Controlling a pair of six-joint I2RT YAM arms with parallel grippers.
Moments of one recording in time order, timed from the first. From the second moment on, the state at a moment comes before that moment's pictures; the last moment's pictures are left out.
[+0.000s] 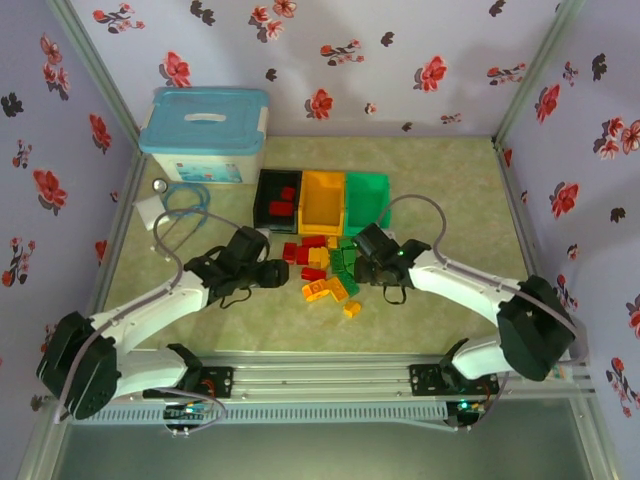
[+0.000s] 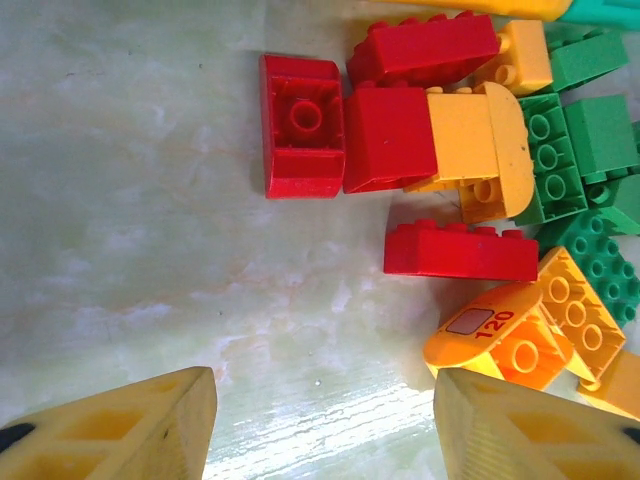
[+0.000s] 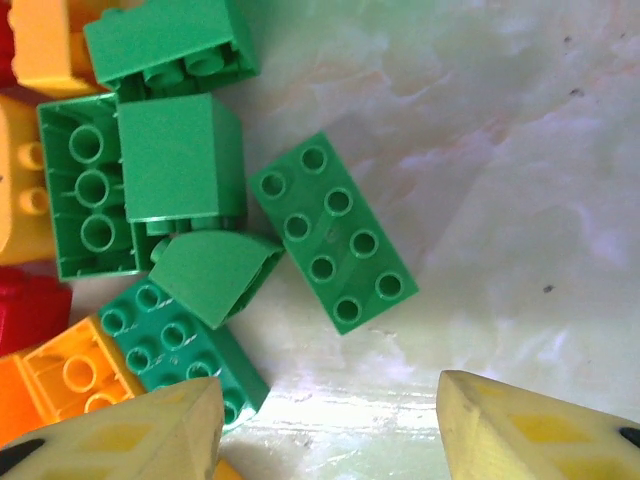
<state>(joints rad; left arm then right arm) -0.72 1.18 0.70 -0.44 -0.01 -0.58 0.76 1.40 0.86 -0.66 0.19 0.73</state>
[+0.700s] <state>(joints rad) -0.72 1.12 0.65 -0.44 -0.01 -0.58 0.65 1.60 0.92 -0.68 0.12 0.60</state>
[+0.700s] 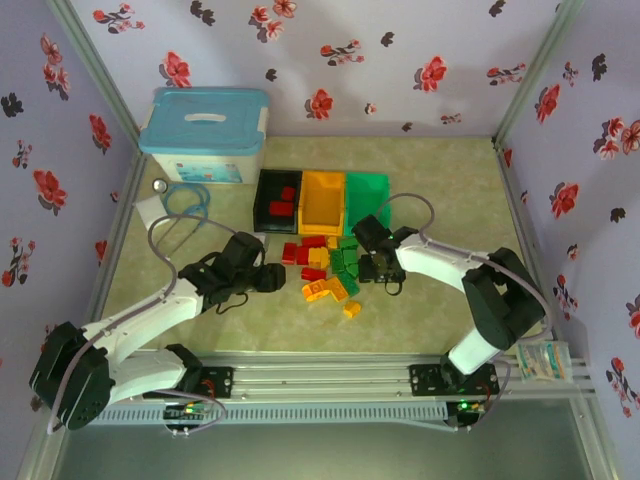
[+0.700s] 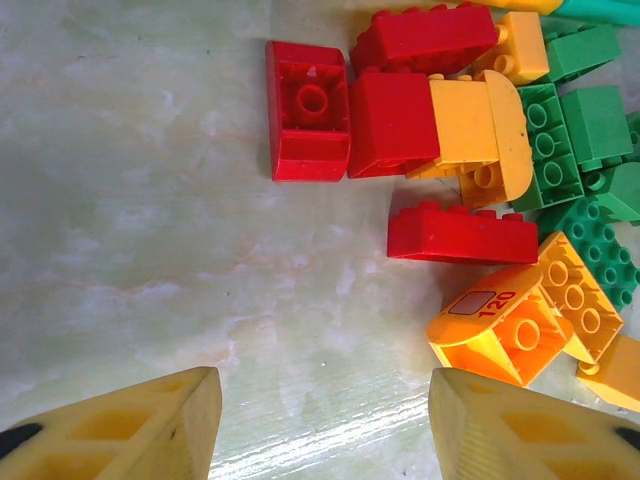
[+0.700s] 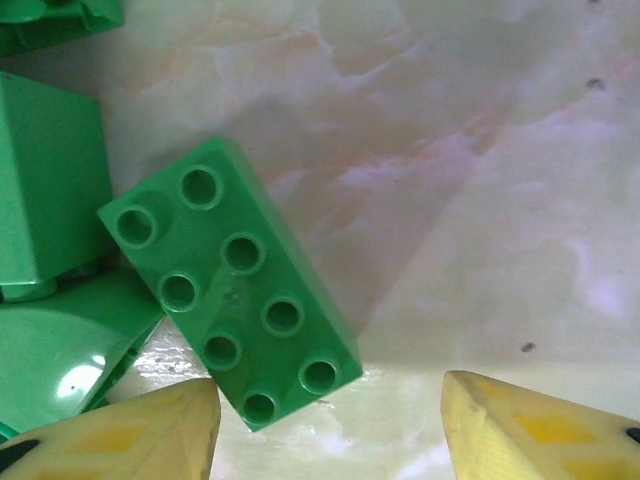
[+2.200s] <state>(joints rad) -0.77 1.06 0.60 -0.44 -0.07 -0.59 0.56 1.59 1.30 -0.82 0.05 0.48</state>
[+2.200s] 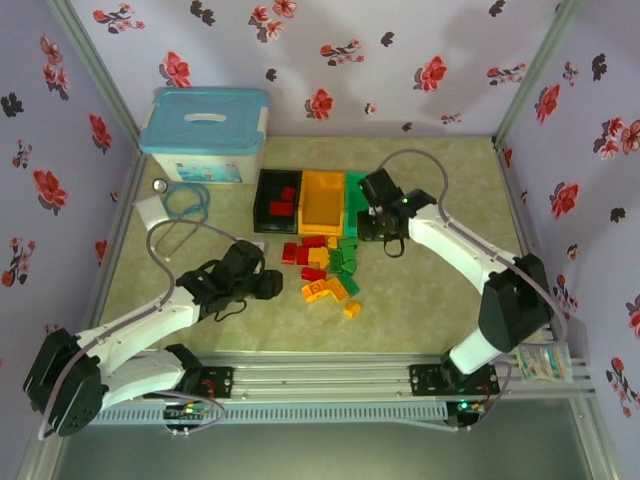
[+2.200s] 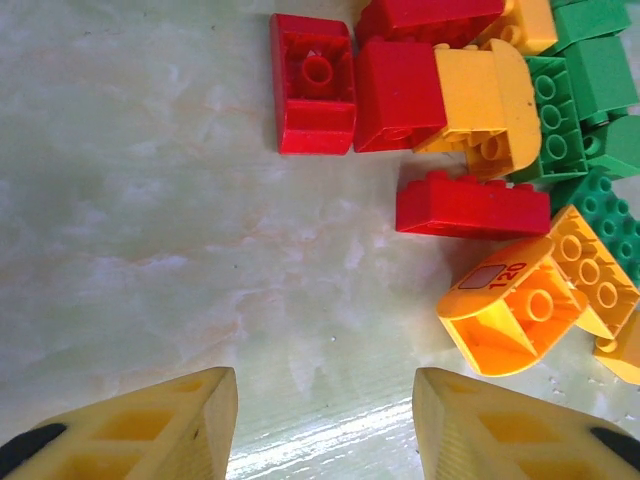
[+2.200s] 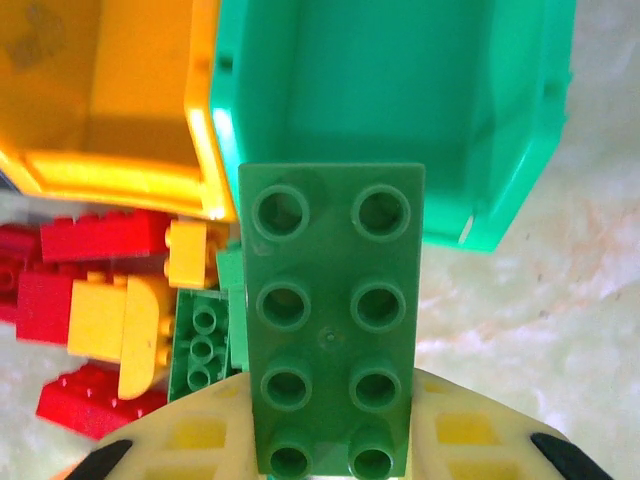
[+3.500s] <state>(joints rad) -0.85 1.03 0.59 -0.45 -0.12 -0.63 0.64 1.59 1.05 -0.70 -0.02 0.58</state>
